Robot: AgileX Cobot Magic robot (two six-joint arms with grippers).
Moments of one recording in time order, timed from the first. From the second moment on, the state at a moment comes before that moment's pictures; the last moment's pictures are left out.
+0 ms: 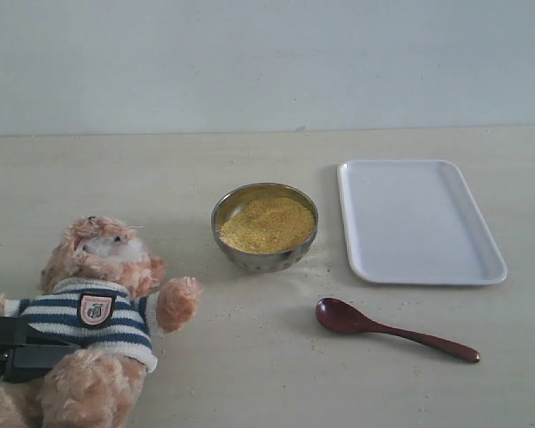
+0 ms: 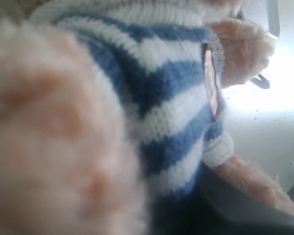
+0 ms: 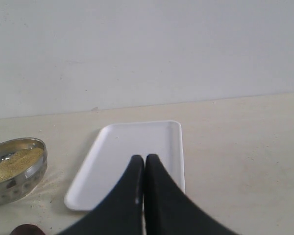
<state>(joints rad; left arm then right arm) 0.23 1.52 -0.30 -1.44 0.86 1.45 0.10 0.00 0.00 0.23 0.15 -0.09</state>
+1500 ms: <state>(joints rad) 0.23 1.52 -0.30 -1.44 0.86 1.47 0.40 0.44 -0.59 0.09 0.73 -0.15</state>
